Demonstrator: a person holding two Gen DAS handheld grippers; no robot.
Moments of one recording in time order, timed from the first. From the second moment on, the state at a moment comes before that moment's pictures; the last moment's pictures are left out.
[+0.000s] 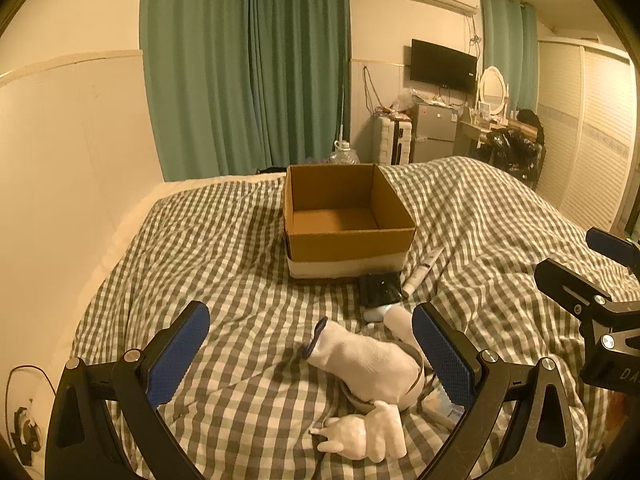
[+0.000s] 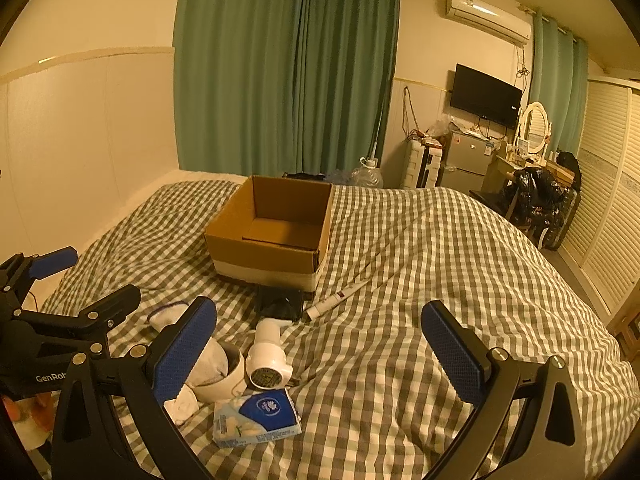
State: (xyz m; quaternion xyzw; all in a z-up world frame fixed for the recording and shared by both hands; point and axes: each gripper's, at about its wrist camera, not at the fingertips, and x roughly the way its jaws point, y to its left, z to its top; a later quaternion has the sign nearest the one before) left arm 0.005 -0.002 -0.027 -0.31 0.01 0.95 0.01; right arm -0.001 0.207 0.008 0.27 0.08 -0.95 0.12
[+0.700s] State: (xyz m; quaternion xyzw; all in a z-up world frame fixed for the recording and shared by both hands) left arm -0.009 0.005 -0.087 -0.38 0.04 0.92 0.02; right arm -0.007 0.200 -0.088 0.39 0.12 -0.90 0.17
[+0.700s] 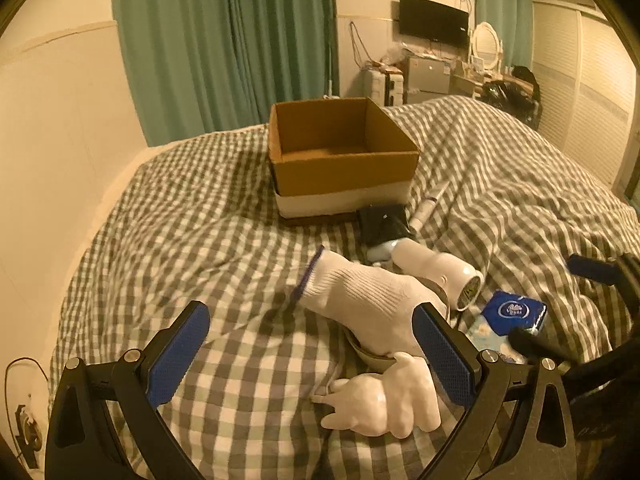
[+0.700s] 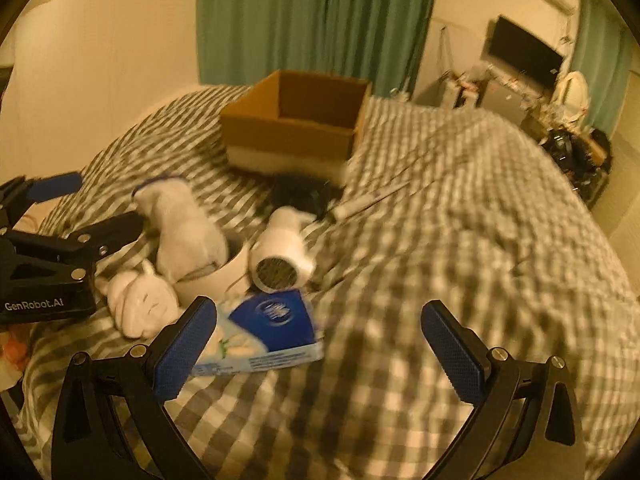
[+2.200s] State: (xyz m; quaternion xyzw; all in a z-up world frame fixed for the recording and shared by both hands) left arm -0.052 0.016 -0.097 -0.41 -0.04 0.90 0.12; right arm -0.019 0.197 -0.077 0.36 0.12 -0.91 0.18
